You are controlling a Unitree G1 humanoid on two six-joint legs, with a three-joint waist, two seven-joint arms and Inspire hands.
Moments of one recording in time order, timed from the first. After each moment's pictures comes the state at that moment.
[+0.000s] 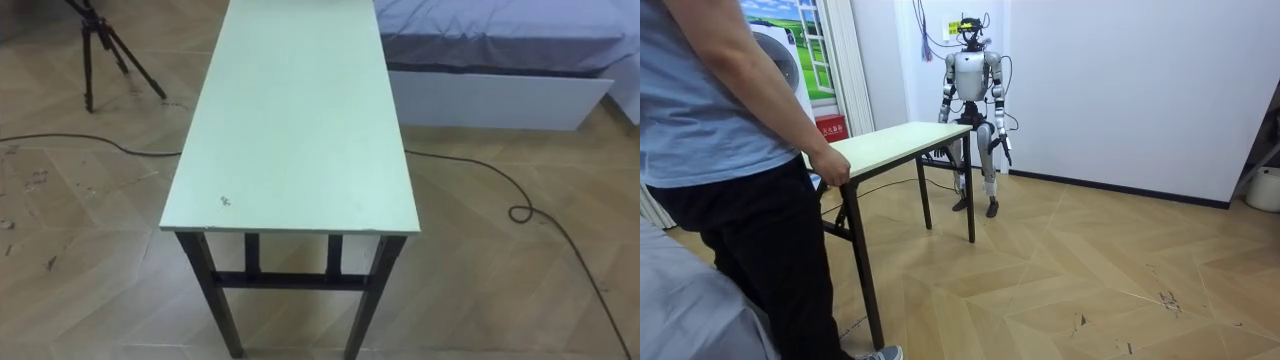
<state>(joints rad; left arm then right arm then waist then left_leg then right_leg) 0.23 0.15 0.06 1.10 -0.37 0.00 0.20 0.11 -0.17 0.09 1.25 0.49 0.01 0.11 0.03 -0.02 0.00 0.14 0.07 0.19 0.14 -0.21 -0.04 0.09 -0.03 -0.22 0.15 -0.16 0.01</state>
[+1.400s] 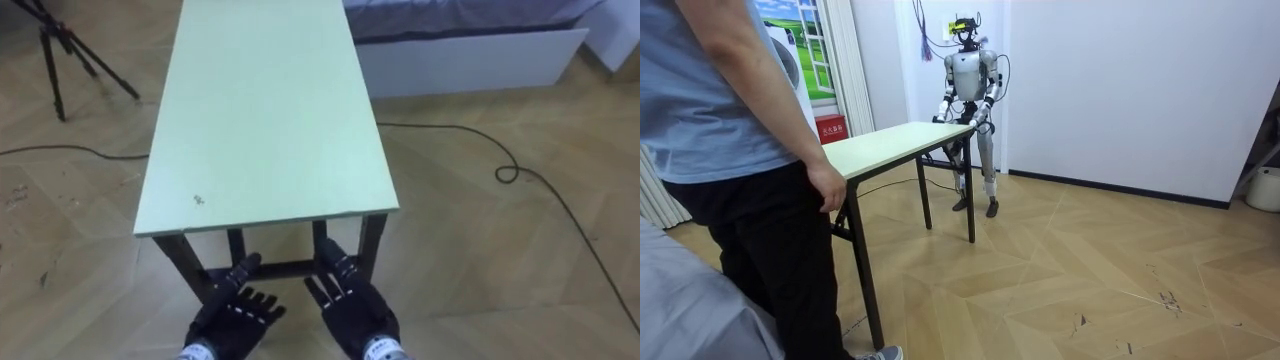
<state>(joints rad) 0.08 0.10 -0.28 0.60 -1.58 0.13 -0.01 0.07 -0.10 0.22 0.60 1.42 0.15 0.17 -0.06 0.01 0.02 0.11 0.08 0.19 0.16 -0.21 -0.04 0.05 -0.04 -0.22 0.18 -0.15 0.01</state>
